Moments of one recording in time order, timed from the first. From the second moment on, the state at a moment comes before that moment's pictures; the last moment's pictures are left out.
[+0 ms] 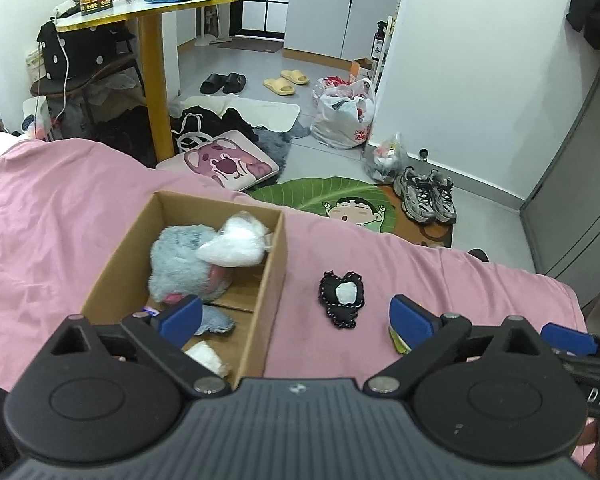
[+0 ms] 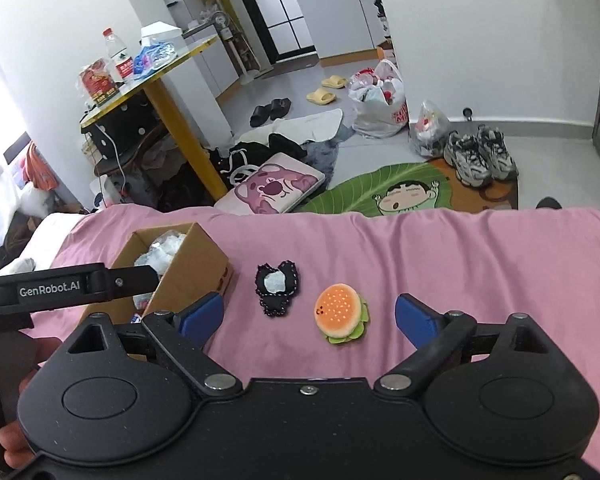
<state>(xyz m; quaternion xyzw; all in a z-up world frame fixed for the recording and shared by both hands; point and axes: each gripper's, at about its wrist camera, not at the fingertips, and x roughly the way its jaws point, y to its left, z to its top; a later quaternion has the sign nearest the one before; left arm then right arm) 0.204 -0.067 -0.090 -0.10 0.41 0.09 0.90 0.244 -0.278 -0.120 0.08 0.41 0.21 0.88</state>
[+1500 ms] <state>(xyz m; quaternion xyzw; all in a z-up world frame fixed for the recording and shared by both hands) 0.323 -0.101 -0.215 -0.13 0.49 0.11 0.85 0.321 -0.251 -0.216 0.10 0.54 0.21 0.81</state>
